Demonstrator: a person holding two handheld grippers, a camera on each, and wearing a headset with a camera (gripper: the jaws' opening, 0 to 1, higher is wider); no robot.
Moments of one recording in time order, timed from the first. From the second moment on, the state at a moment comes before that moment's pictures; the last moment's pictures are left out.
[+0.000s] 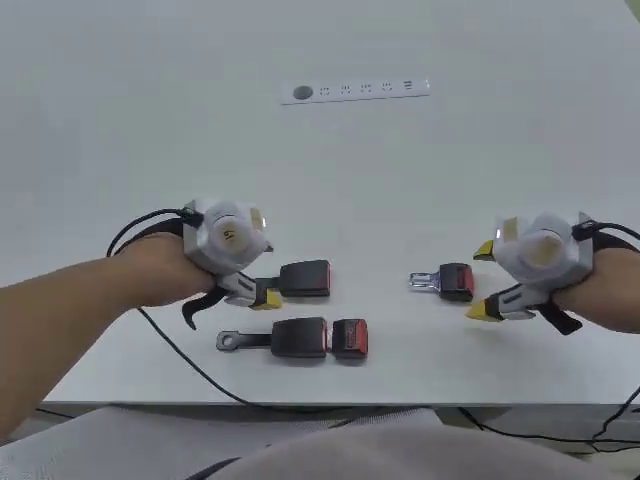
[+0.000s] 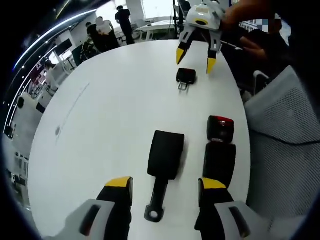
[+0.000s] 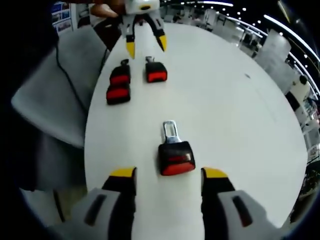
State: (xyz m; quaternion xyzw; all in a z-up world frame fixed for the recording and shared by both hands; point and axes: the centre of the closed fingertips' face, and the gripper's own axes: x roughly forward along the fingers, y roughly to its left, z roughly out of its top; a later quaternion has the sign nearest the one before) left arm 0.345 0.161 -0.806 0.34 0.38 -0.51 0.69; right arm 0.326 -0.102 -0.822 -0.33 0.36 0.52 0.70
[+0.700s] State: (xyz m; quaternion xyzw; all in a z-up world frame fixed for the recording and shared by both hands) left arm 0.294 0.235 -0.761 0.23 0.36 -0.39 0.82; right arm 0.292 -0.092 -0.774 -0.24 0.31 0.48 0.79
